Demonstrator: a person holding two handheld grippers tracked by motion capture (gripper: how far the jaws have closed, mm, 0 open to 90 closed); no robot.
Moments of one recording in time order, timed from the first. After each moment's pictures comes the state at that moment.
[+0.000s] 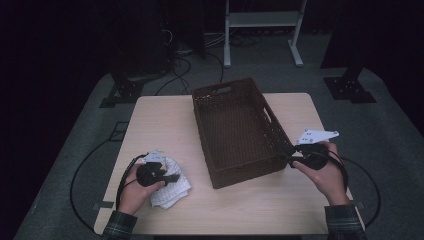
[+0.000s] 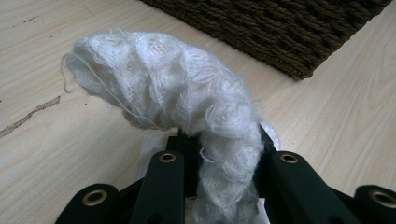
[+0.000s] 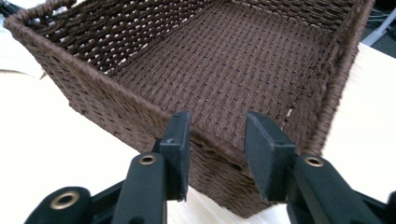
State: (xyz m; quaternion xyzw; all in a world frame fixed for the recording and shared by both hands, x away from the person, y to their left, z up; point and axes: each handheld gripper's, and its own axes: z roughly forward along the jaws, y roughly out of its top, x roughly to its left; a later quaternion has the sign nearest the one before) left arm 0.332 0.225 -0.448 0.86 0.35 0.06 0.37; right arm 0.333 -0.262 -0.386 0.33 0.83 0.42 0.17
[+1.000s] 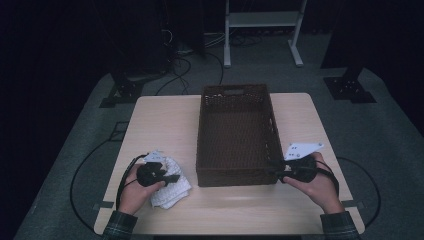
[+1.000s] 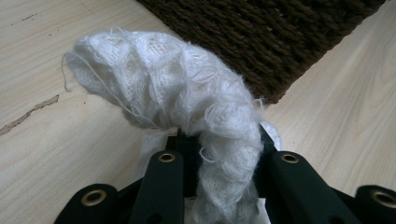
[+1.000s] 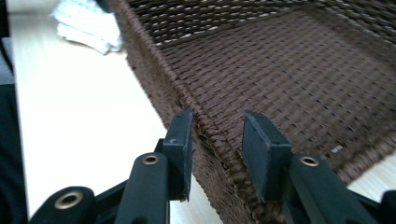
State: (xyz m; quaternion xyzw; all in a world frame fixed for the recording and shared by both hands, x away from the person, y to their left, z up) left arm 0.332 0.225 -0.448 0.86 0.35 0.06 0.37; right arm 0.309 -0.227 -0.398 0.24 0.87 0.42 0.13
